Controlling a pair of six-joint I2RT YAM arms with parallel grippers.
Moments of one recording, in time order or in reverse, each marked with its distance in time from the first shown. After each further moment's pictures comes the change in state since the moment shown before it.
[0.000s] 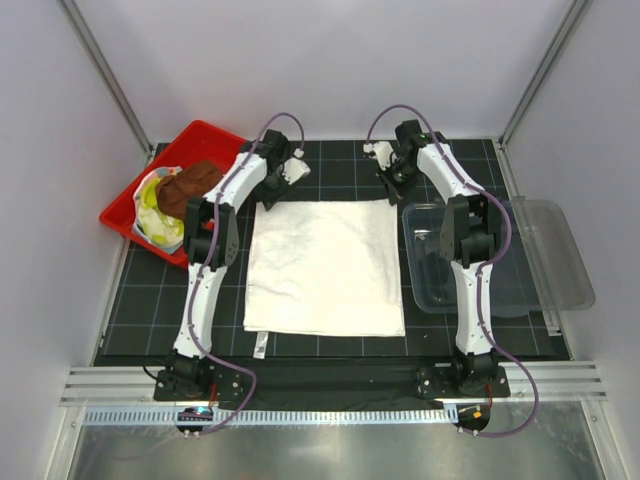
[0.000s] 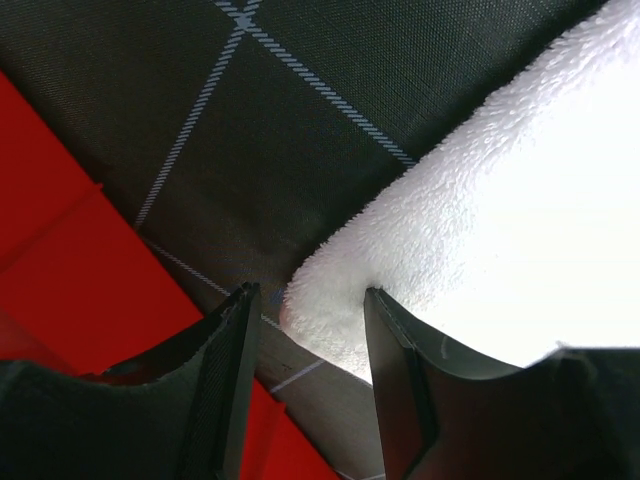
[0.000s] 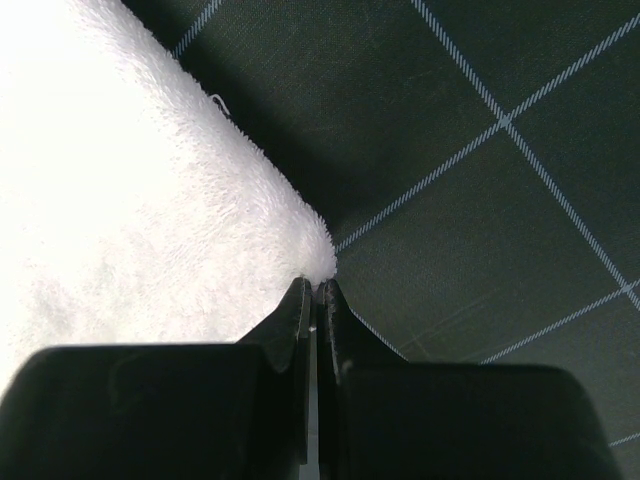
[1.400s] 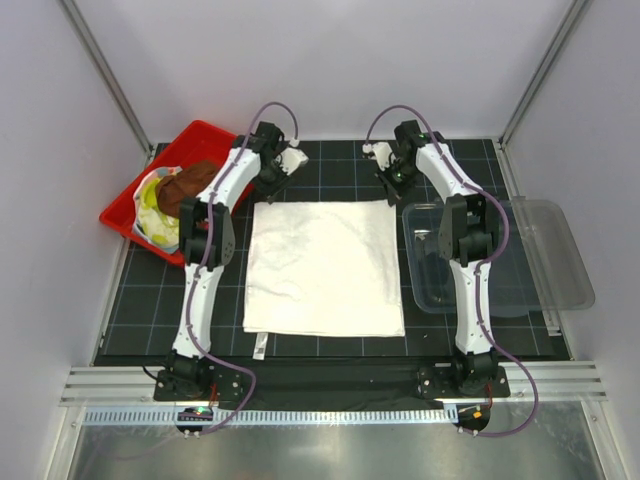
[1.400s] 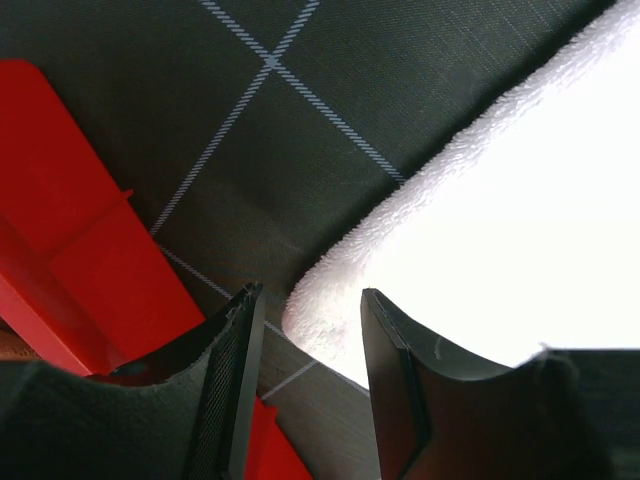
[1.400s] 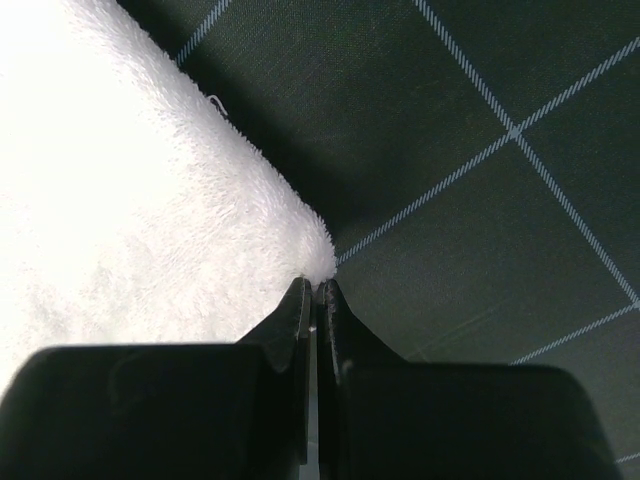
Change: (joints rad) left arm 0.028 -0.019 0.047 -0.012 0.130 -0.055; right arm 0.000 0.031 0.032 -0.018 -0.014 -0.001
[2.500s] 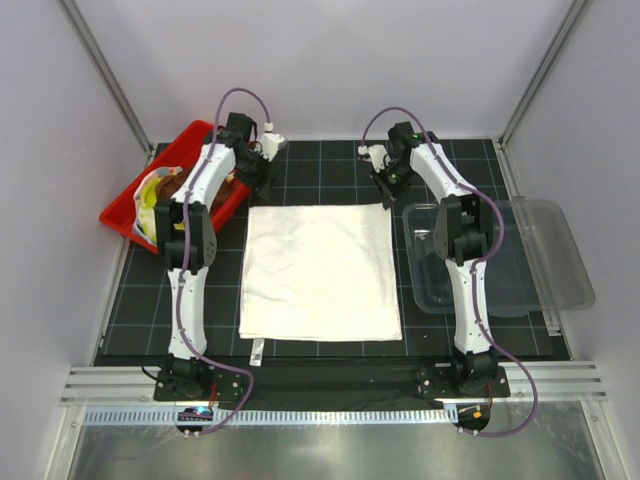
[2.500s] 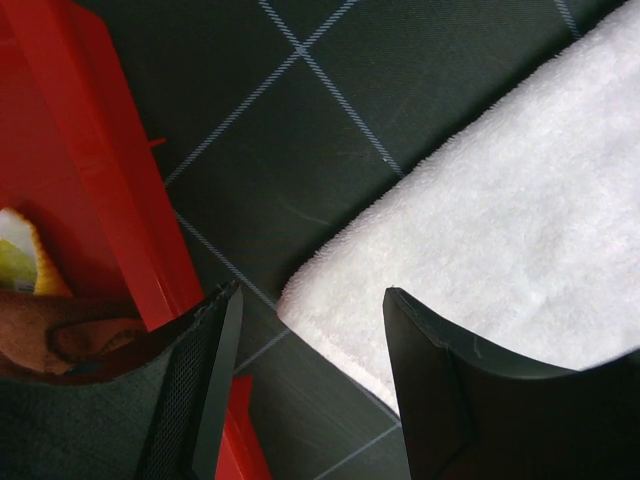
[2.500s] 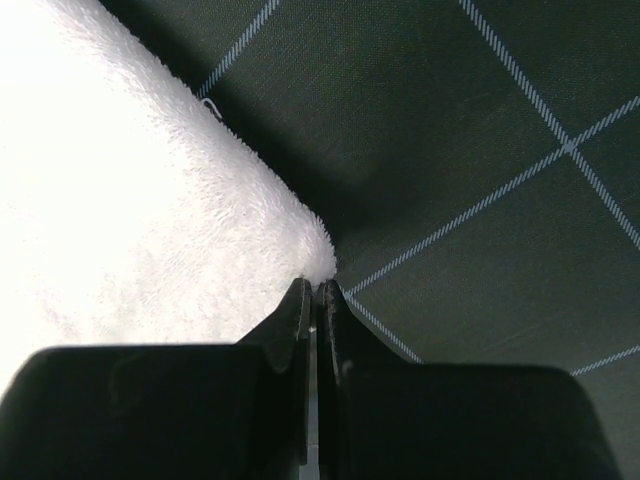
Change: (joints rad) left arm 0.104 -0.160 -0.148 0.075 0.229 -0.126; right arm 0.024 0.043 0.065 -0.061 -0.012 0.056
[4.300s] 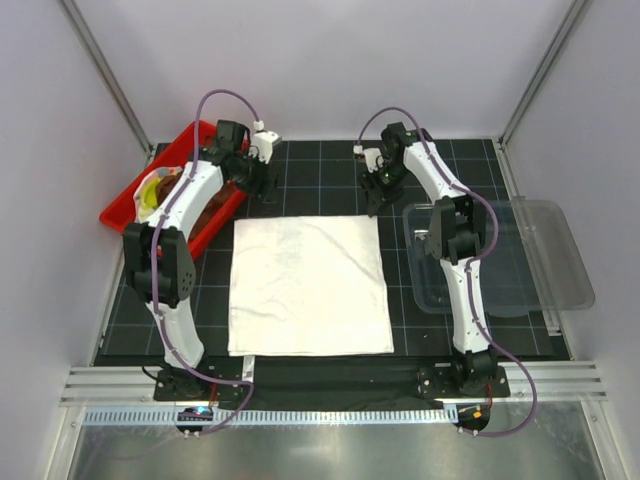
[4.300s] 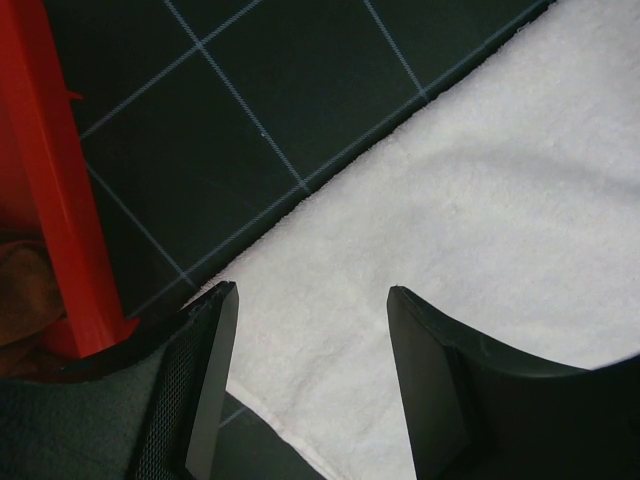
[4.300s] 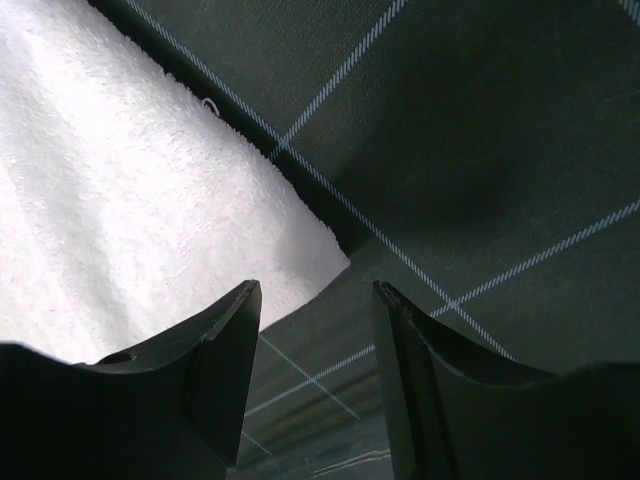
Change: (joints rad) left arm -0.037 -0.394 -0.428 0.221 0.077 -0.207; right arm 0.038 0.040 0.088 -0.125 -0.102 0.139
